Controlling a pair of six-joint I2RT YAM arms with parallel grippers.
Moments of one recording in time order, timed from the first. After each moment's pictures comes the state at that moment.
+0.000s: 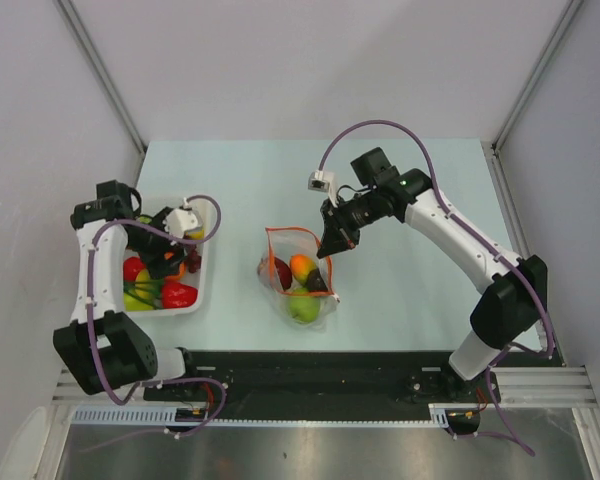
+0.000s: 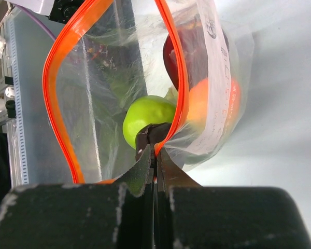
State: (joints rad) left arm 0.29 1.31 1.28 -1.28 0.50 1.33; right arm 0.58 1.64 1.58 -0.92 -0.89 -0.27
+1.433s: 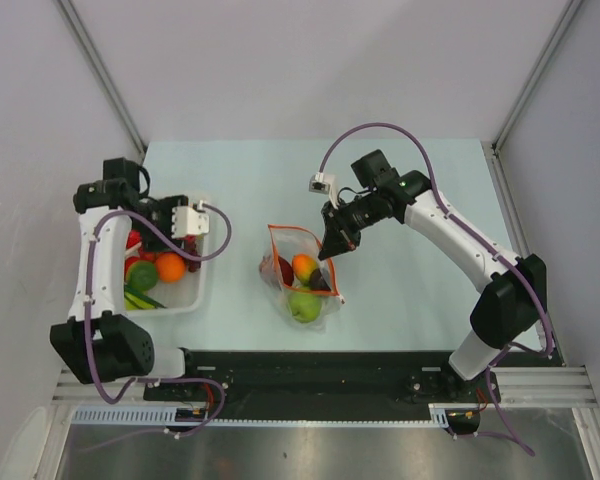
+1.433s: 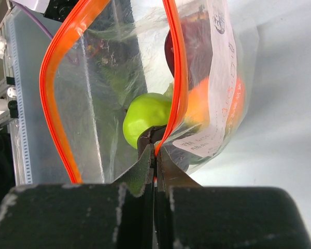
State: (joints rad) left arm 0.19 1.36 1.38 -1.33 0.36 1.75; right arm 0.58 1.64 1.55 -0.92 -0.89 -0.27
